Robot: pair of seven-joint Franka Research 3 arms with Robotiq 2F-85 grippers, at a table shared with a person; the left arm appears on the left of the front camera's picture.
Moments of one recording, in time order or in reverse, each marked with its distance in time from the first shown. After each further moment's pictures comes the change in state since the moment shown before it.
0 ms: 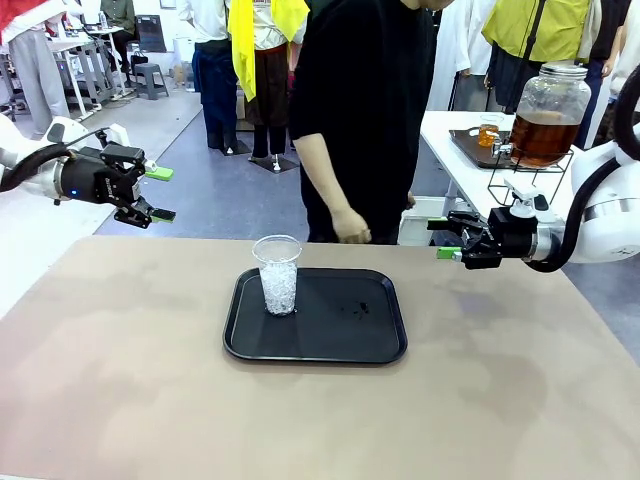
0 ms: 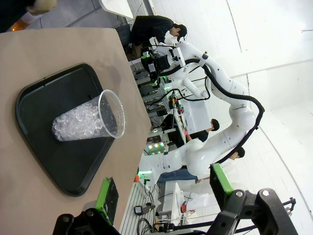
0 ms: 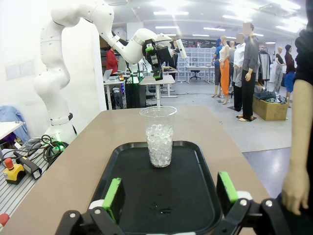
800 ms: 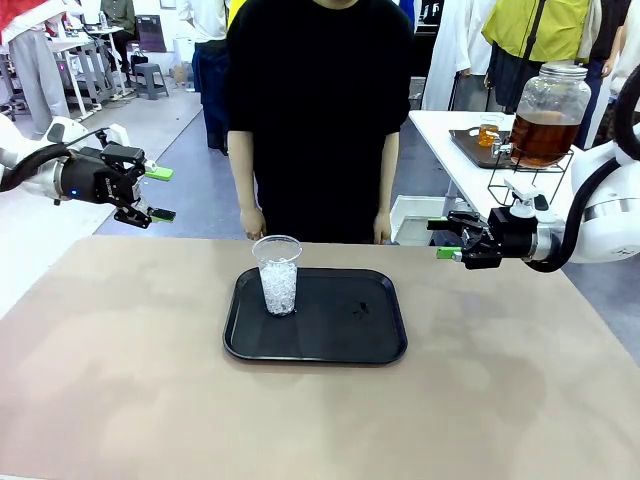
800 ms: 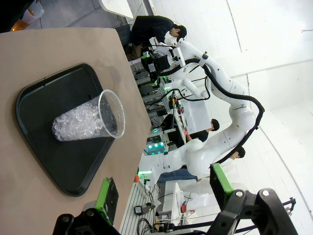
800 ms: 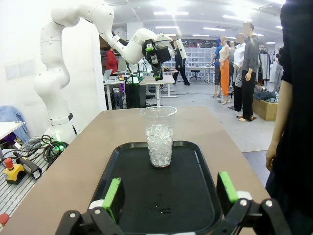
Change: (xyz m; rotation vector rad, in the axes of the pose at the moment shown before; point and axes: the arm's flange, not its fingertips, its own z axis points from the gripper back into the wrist) left arm 0.000 0.000 0.000 0.000 0.000 0.000; right arm 0.000 0.000 0.000 0.000 0.000 0.000
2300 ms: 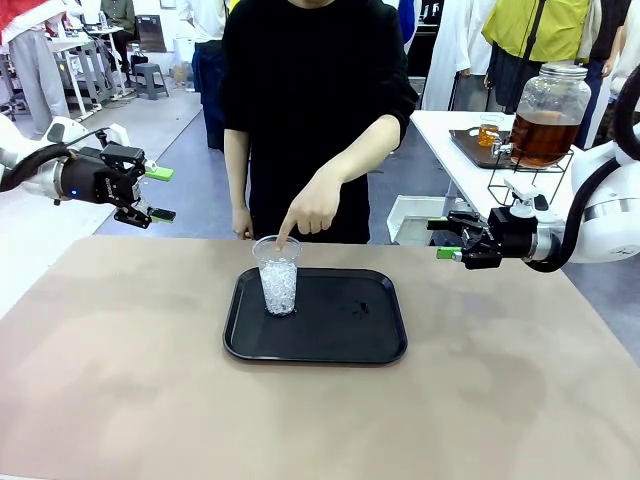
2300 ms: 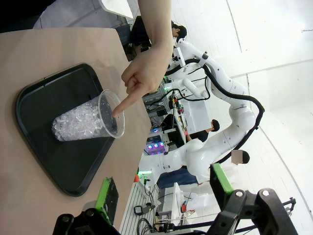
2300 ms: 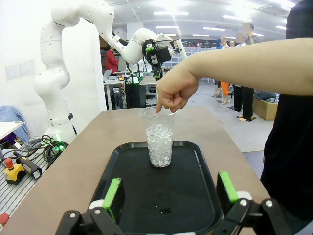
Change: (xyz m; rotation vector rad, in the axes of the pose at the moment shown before) left arm 0.000 0.000 0.000 0.000 0.000 0.000; right arm 0.000 0.000 0.000 0.000 0.000 0.000
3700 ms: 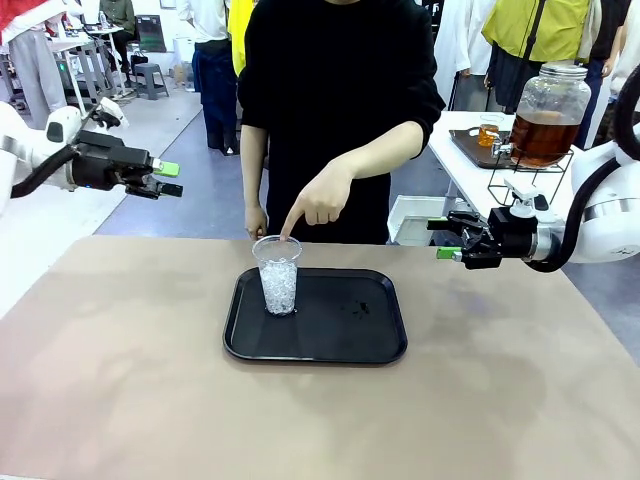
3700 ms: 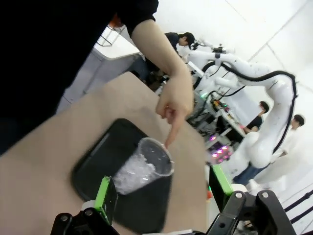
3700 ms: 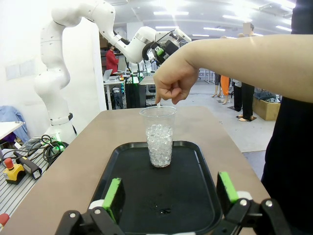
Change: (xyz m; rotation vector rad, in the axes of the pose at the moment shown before) left arm 0.033 0.002 0.004 0.125 -0.129 -0.552; right arm 0.000 0.000 0.000 0.000 0.000 0.000
